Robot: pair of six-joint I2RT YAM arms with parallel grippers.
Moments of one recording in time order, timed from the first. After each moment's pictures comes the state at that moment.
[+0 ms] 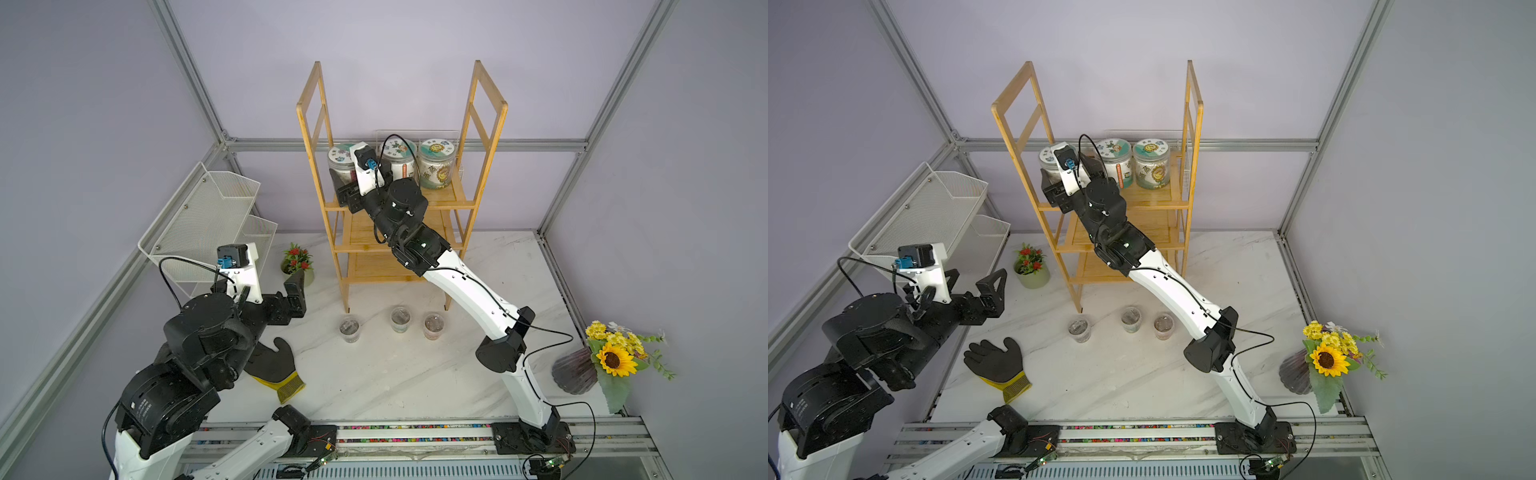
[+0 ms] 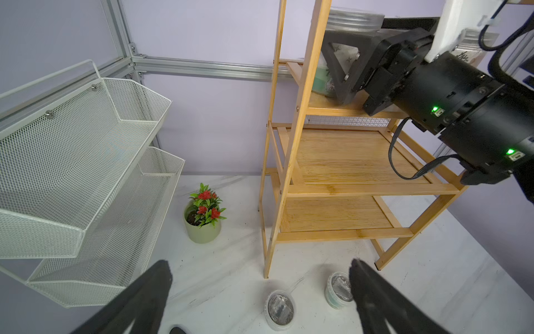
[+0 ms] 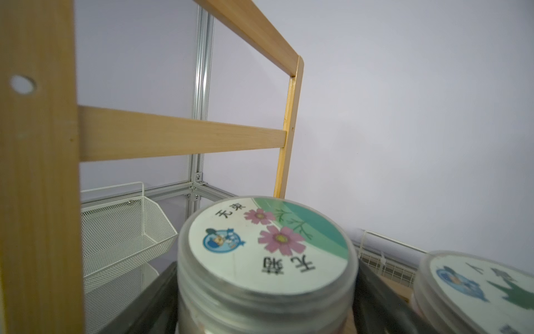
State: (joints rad) left arm -0.57 0.79 1.57 -1.03 -0.50 -0.21; right arm 0.87 2.24 2.62 -0.05 0.28 -0.23
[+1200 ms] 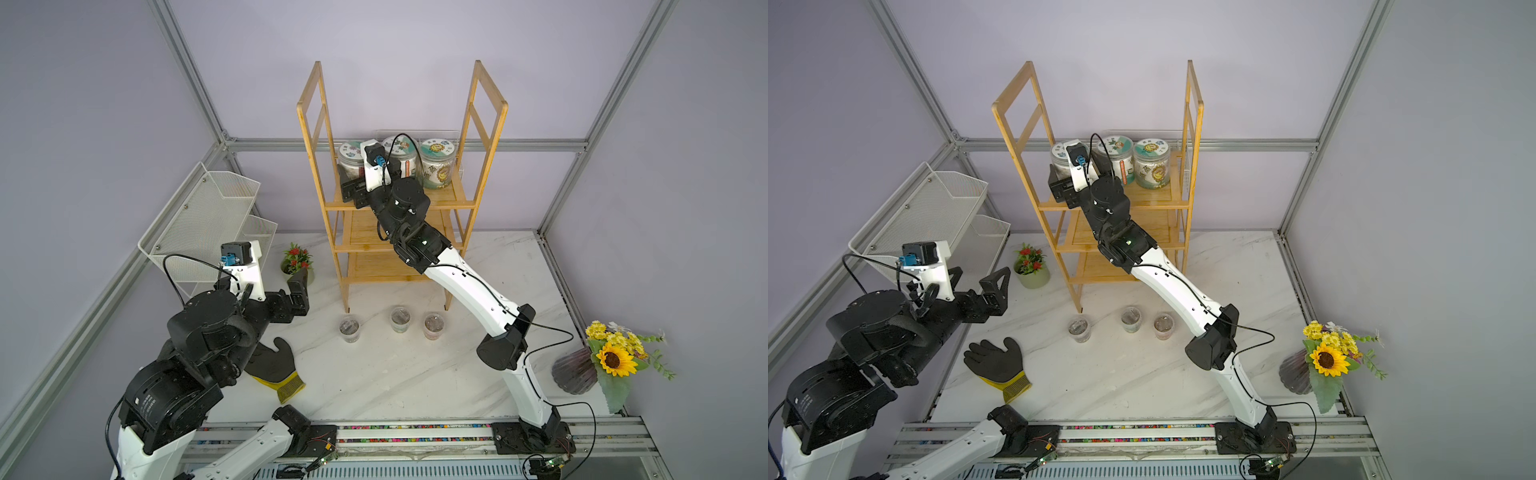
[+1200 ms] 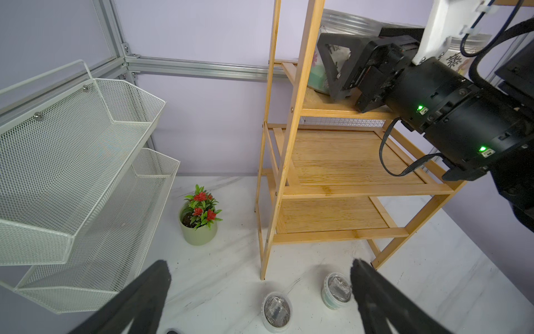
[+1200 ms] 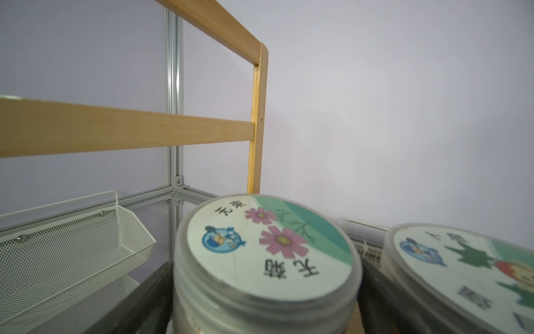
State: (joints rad) left arm -0.57 0.80 1.57 -1.01 -0.48 -0.21; right arm 0.84 2.24 2.59 -0.01 0.34 -0.18
